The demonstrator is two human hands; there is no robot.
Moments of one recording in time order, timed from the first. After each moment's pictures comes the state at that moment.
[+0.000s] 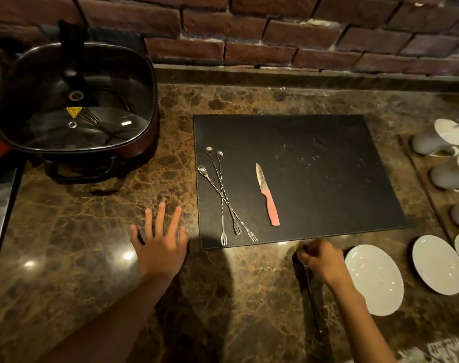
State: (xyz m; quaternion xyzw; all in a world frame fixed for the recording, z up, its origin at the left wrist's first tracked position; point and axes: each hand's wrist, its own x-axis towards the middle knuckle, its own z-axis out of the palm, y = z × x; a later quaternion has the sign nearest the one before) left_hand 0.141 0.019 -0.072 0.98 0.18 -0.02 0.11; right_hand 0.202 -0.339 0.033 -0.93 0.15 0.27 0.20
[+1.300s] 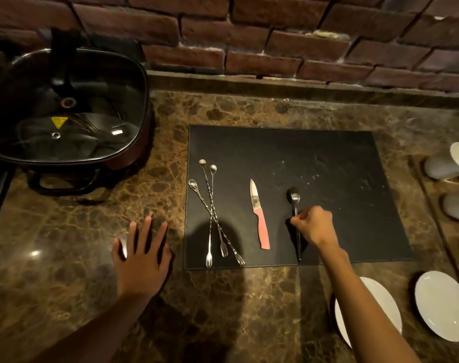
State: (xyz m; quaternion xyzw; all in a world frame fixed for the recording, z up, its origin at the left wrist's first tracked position) left_hand 0.141 0.021 -0.078 0.98 0.18 -0.01 0.06; right_hand 0.341 -0.330 0.033 -0.94 0.14 0.21 0.24
